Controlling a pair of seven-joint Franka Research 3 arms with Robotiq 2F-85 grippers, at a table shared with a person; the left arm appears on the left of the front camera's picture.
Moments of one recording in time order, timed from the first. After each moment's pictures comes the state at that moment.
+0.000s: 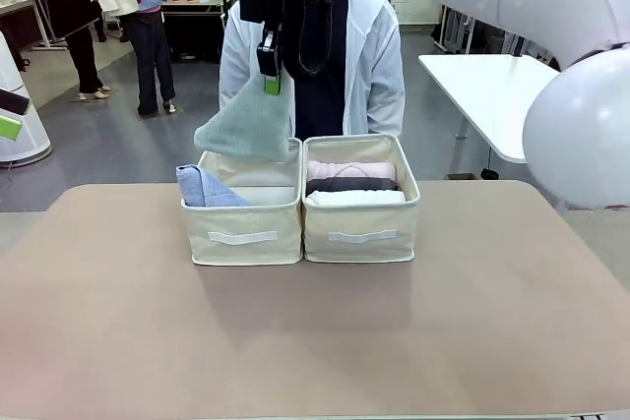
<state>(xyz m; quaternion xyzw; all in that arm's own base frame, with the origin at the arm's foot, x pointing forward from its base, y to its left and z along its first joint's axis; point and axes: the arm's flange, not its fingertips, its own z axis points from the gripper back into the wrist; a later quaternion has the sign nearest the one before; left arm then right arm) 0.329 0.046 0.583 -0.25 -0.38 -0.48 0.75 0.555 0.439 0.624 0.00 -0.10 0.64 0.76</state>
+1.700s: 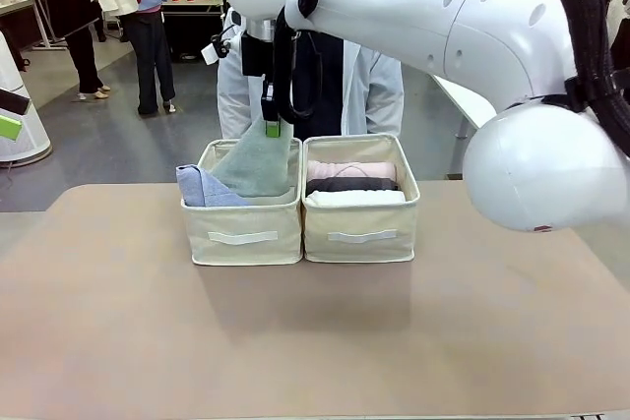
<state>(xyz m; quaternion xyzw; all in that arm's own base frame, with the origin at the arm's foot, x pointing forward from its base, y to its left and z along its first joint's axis) 0.329 0.046 0.583 -0.25 -0.38 -0.48 0.75 0.592 0.456 0.533 0.01 -0.05 0.69 0.73</state>
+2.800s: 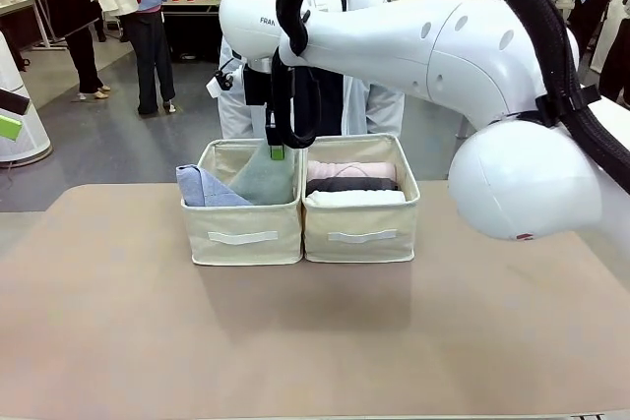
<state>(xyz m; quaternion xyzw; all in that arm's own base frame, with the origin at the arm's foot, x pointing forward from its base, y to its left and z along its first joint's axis) 0.329 0.046 0.583 -0.25 -0.38 -0.48 0.75 0.606 0.460 0.479 -0.01 -0.02 0.70 0.71</state>
